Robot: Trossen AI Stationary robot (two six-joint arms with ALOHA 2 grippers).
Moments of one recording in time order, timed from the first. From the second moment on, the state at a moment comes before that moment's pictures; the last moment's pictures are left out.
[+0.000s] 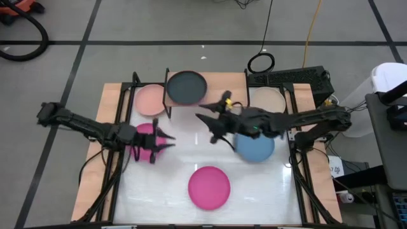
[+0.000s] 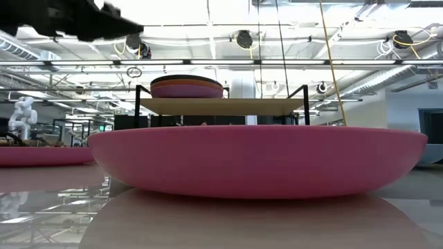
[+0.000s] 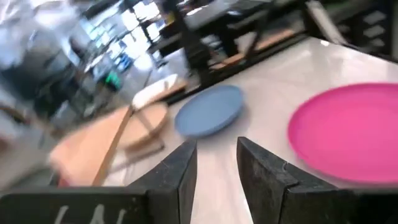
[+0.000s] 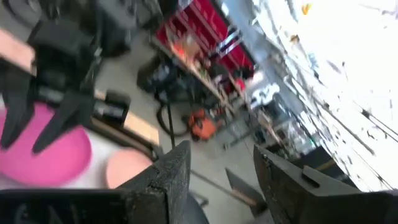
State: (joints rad) left arm -0.25 0.81 0.37 0.28 -0.21 0.45; right arm 0.15 1.51 1.41 0.06 0.53 -0.82
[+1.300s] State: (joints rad) left arm -0.53 1.85 1.08 -0.23 -0.13 0.79; right arm 0.28 1.38 1.31 0.02 0.52 -0.73
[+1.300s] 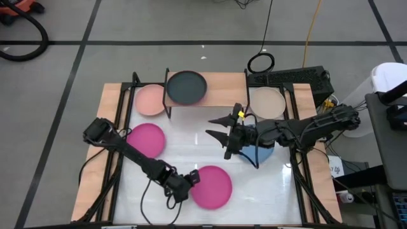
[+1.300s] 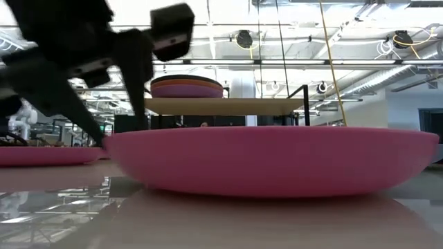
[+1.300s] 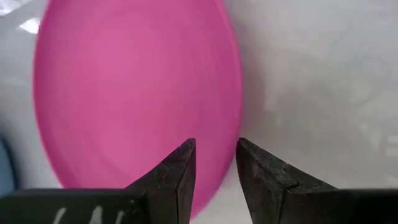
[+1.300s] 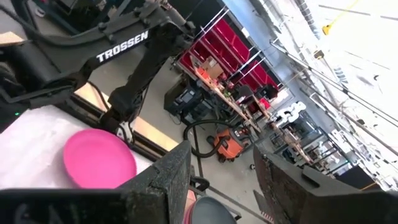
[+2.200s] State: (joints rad) left arm -0.39 1.37 1.07 -0.56 -0.48 0.82; right arm 0.35 1.37 1.31 0.13 0.69 -0.84
